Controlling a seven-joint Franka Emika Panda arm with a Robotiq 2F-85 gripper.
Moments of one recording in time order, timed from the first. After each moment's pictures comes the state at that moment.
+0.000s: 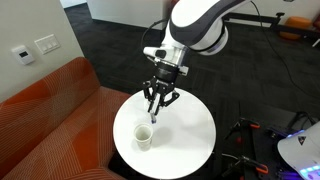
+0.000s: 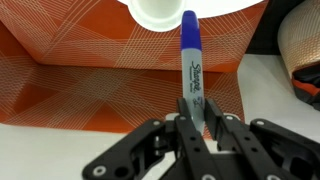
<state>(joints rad) -0.14 0.19 0.19 -2.09 0.79 2.29 -2.04</state>
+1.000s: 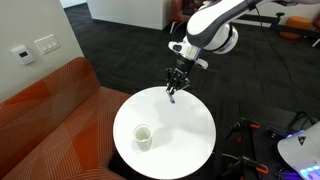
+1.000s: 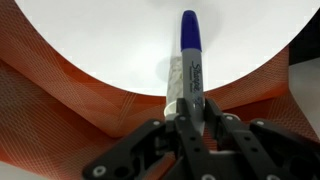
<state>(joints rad) -0.13 0.16 -0.03 -2.24 0.74 2.46 -1.82</state>
